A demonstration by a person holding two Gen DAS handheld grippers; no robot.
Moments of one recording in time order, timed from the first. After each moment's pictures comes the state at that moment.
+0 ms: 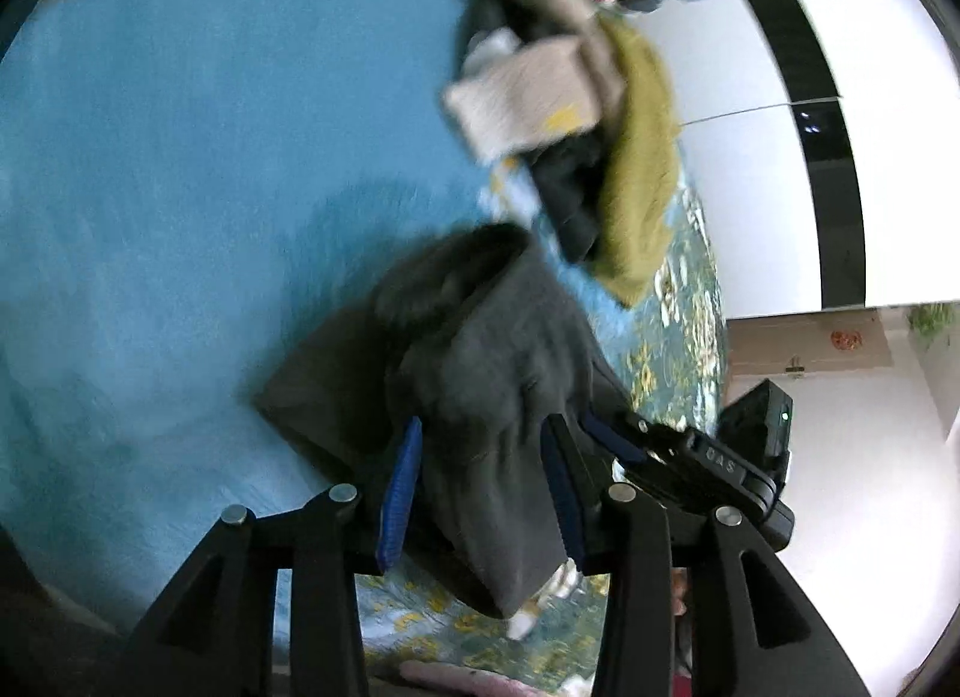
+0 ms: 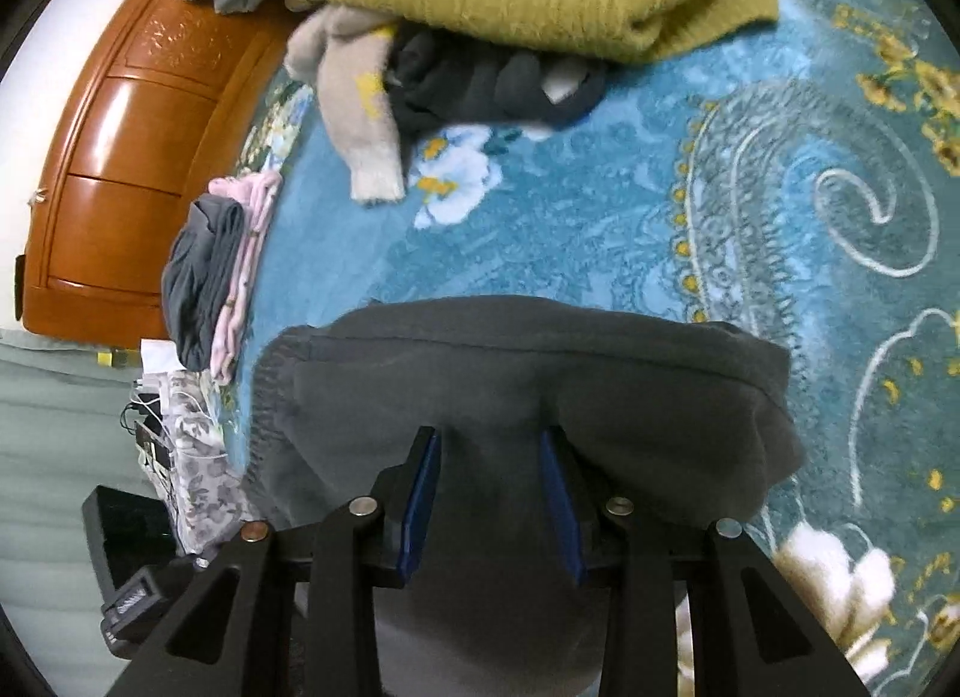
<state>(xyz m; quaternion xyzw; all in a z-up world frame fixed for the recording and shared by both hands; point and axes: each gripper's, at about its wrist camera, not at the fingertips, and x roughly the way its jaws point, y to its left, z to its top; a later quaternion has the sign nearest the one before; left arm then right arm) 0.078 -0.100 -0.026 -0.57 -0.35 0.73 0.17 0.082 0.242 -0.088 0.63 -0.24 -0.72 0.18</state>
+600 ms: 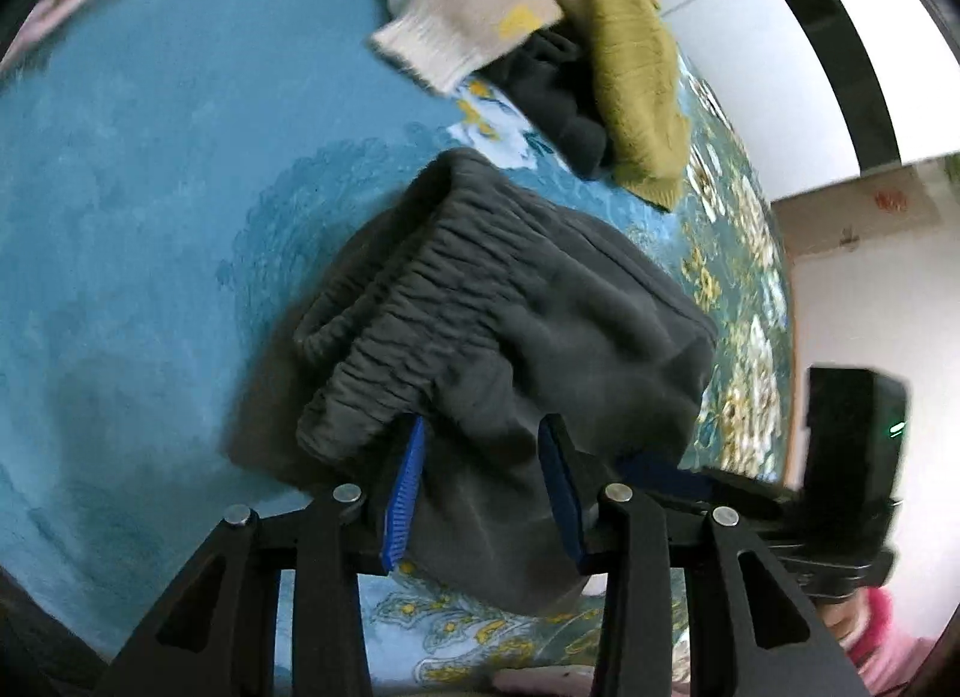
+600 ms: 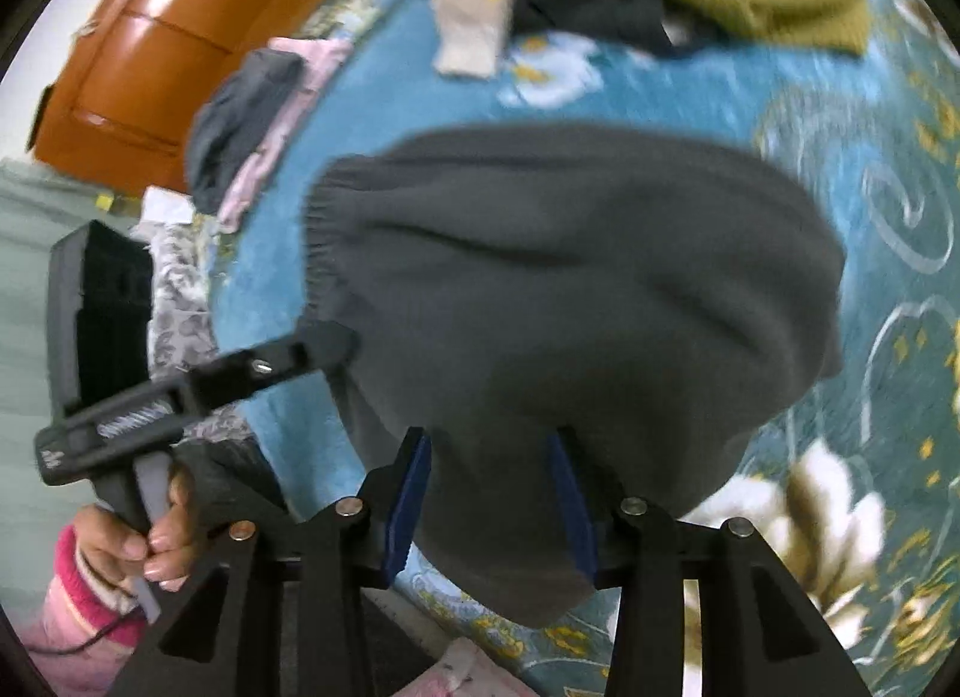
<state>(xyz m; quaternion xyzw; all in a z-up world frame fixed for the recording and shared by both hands) 0.048 -0.043 -0.064 -0.63 -0.22 0.72 0.21 0.130 0.201 -0.093 0.66 -0.12 -0.70 0.25</state>
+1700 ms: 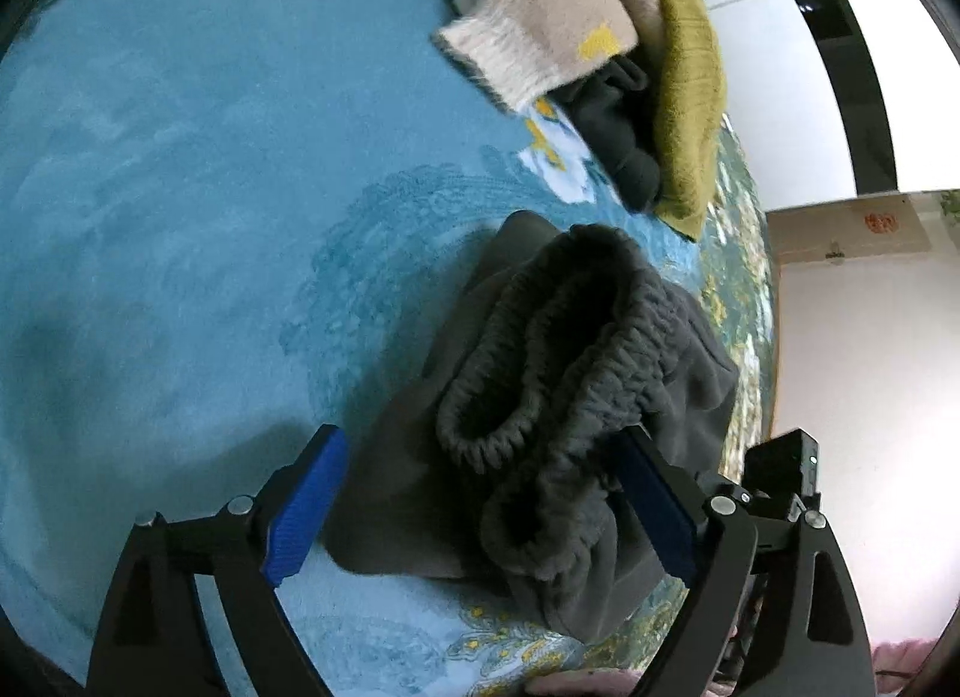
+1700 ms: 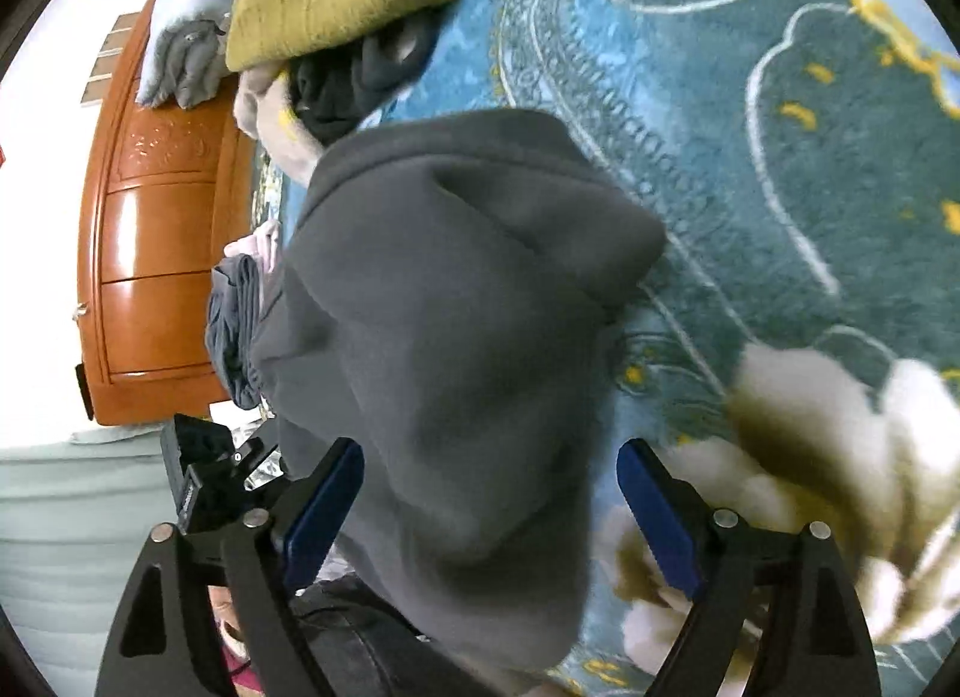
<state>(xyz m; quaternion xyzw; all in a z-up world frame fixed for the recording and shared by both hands) 0.011 -0.080 -0.093 -0.64 -0.24 0.69 0.23 0.140 0.301 -0.157 0.62 -0.41 -0.65 0.17</state>
